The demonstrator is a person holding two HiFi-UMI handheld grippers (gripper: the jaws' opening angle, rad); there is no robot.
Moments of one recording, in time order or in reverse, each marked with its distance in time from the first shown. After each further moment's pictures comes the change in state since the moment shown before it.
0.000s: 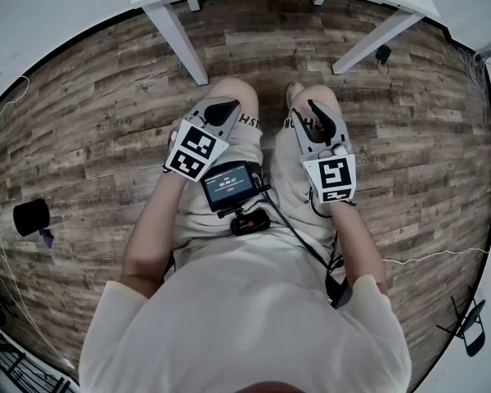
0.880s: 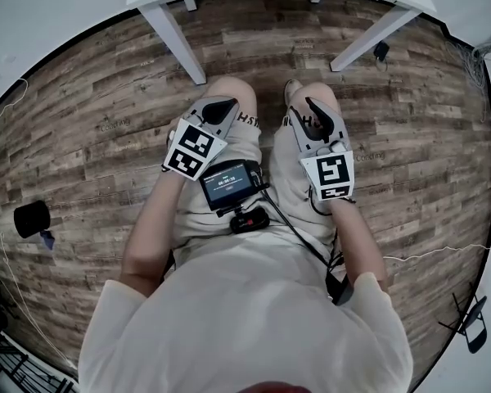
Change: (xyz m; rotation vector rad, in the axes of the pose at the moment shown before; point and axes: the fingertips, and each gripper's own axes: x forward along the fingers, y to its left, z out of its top) left arm 0.001 -0.001 0.000 -0.004 -0.002 -0.005; right arm 0.000 0.000 -0.001 -0.007 0.013 0.000
